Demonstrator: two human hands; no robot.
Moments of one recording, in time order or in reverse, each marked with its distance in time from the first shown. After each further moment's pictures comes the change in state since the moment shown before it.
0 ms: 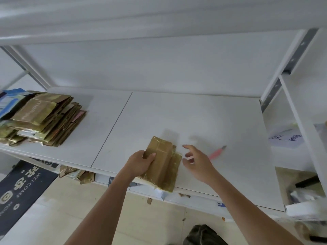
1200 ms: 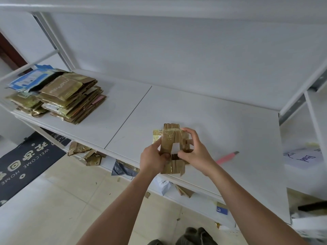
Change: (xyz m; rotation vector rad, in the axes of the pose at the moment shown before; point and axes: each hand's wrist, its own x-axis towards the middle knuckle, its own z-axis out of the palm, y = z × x) left_hand -0.020 -0.016 0.033 -0.191 0.361 0.125; right_hand 0.011 -0.046 0.024 0.315 -0.098 -0.120
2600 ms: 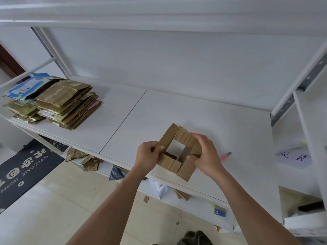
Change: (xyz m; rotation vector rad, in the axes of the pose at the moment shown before) left_hand 0.000 0.024 -0.008 -0.217 -0.026 0.018; right_hand -0.012 0.026 -0.048 -0.407 0.178 -0.164
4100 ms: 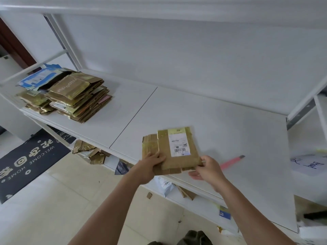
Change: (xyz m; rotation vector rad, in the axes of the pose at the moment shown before) left_hand -0.006 -0.059 -0.037 0.547 -0.487 0.082; right_hand -0.011 -0.008 0.045 0.444 -0.162 0.658
